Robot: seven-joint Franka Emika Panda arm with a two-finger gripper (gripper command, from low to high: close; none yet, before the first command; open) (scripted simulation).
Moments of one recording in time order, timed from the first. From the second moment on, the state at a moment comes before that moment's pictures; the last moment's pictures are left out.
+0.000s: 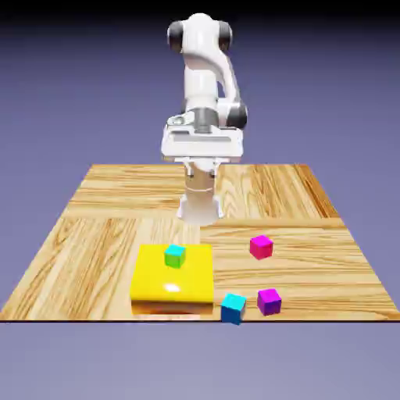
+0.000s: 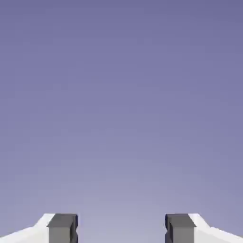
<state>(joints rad) 0.05 -0.53 0.01 -2.81 0.01 3.00 0.75</state>
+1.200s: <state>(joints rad) 0.45 0.07 0.11 -2.62 0.02 2.49 0.69</state>
